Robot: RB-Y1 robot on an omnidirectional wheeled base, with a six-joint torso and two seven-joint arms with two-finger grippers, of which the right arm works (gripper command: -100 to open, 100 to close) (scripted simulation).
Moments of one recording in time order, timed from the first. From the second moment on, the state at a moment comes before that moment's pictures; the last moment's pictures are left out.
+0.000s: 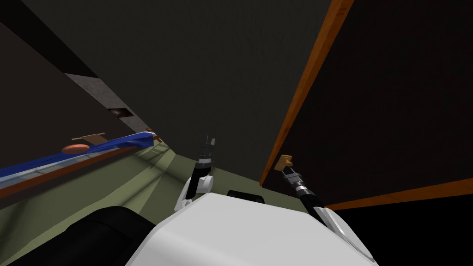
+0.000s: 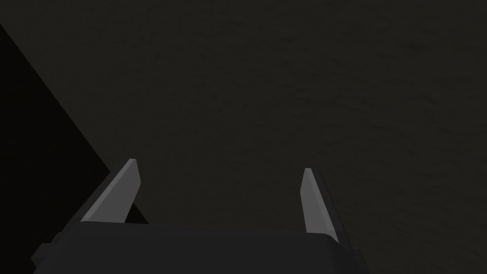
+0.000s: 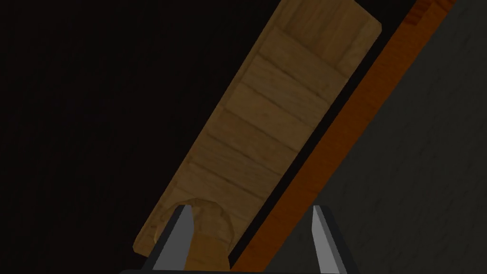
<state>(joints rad) 0.32 -0.20 -0.28 -1.44 1.02 -0.41 0.98</state>
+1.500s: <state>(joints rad) 0.17 -0.13 -0.29 -1.39 0.73 -0.44 0.75</state>
